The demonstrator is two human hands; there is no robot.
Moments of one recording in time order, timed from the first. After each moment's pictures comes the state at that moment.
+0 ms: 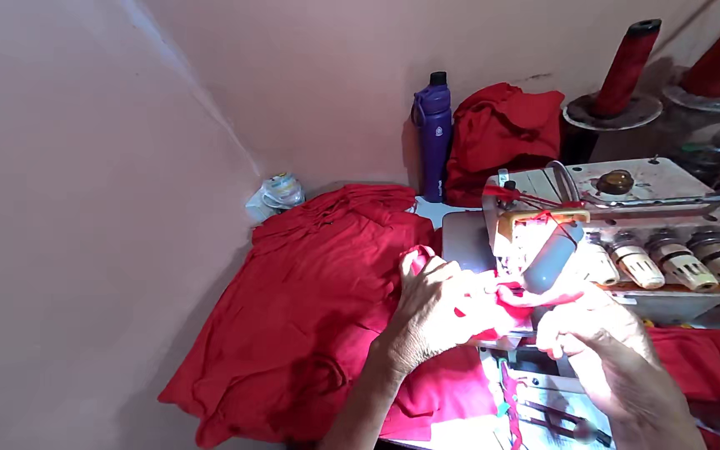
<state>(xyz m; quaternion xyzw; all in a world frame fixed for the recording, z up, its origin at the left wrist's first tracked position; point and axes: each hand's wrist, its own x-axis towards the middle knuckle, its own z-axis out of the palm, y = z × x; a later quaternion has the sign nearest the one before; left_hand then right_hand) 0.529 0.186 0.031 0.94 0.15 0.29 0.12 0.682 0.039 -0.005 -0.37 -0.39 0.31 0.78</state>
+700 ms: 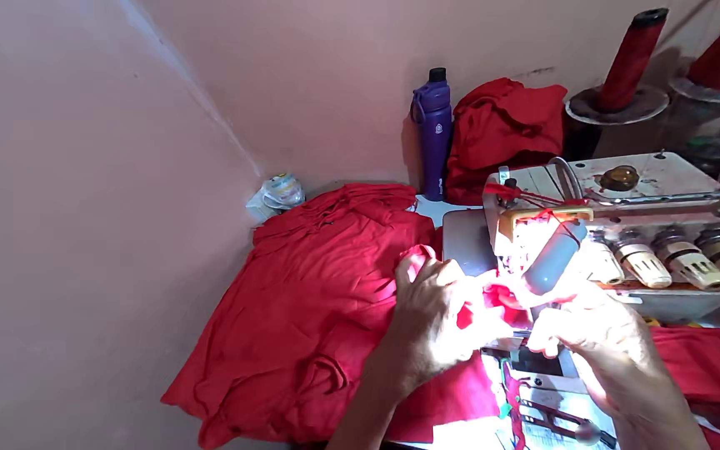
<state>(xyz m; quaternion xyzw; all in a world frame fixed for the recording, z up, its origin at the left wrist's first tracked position) 0.518 0.173 0.039 0.93 0.15 0.31 0.11 0.678 0.044 -0.001 -0.40 -0.44 0.27 0.76</state>
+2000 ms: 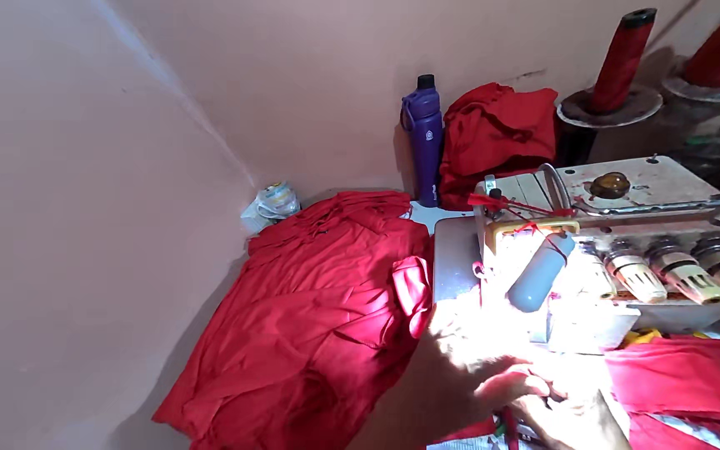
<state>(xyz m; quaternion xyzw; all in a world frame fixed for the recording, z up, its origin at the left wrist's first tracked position) 0.526 0.143 0.020 0.90 0.03 0.41 0.13 0.654 0.029 -0.042 -0.51 -0.53 0.16 0.66</state>
